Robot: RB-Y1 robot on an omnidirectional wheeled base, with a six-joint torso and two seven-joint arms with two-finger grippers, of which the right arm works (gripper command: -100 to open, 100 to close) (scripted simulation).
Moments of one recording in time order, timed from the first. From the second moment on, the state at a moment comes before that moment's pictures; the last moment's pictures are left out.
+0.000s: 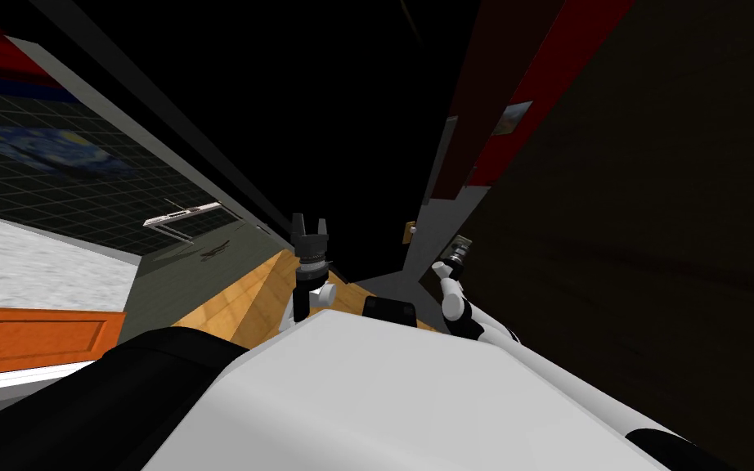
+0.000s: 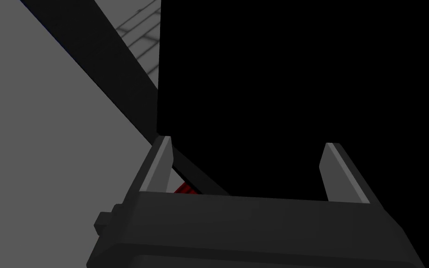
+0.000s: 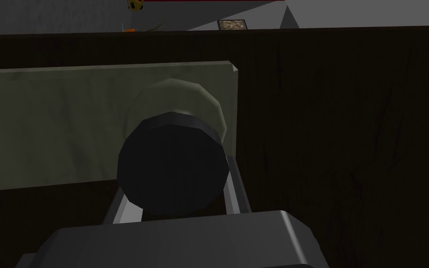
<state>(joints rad) -0.53 -0.03 -0.71 -0.66 -0.36 -0.68 0.57</state>
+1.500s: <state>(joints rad) -0.57 -0.01 -0.84 -0.62 -0.42 -0.69 0.70</state>
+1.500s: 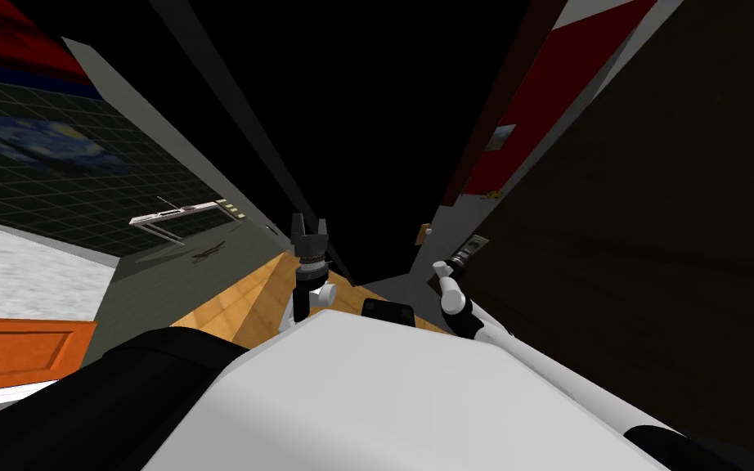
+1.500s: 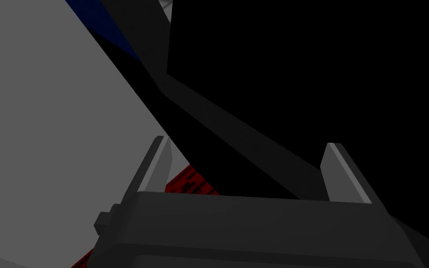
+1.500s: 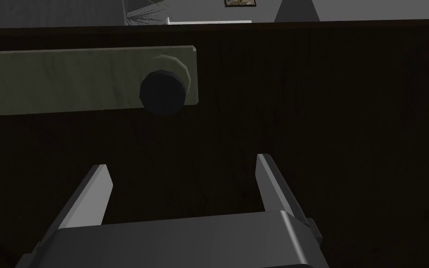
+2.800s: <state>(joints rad) -0.56 -0.02 -0.90 -0.61 -0.46 -0.75 0.74</state>
